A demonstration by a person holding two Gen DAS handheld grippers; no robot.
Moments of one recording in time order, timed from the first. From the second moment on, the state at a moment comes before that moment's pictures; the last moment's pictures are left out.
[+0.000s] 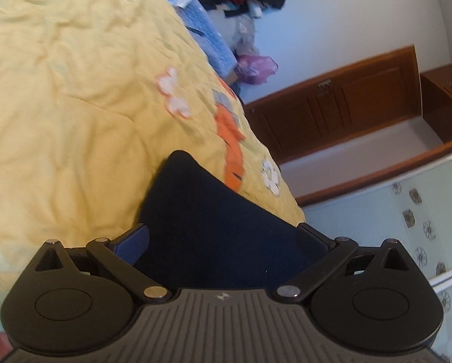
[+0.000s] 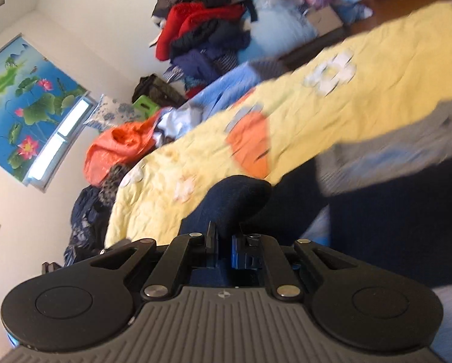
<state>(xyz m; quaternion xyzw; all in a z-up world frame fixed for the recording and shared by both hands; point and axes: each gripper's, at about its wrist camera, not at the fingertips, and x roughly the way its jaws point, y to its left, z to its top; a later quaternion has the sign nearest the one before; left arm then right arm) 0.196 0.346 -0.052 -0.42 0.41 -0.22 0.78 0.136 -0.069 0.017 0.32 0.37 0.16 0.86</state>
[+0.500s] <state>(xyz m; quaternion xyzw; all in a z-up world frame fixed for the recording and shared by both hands) 0.213 0.223 -0.049 -0.38 0.44 -0.29 0.76 0.097 -0.229 -0.010 0.29 0.37 0.04 0.88</state>
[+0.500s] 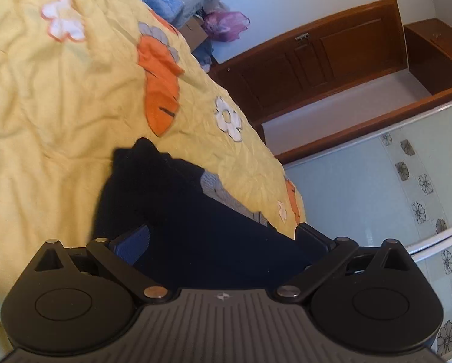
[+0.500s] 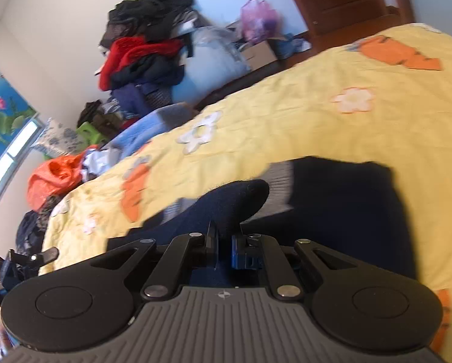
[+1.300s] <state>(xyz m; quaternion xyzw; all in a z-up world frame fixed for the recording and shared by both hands) 0.167 0.172 -0.068 -0.21 0.44 -0.28 0.83 0.078 -0.246 -0.071 0.19 0.40 0.00 0.90</state>
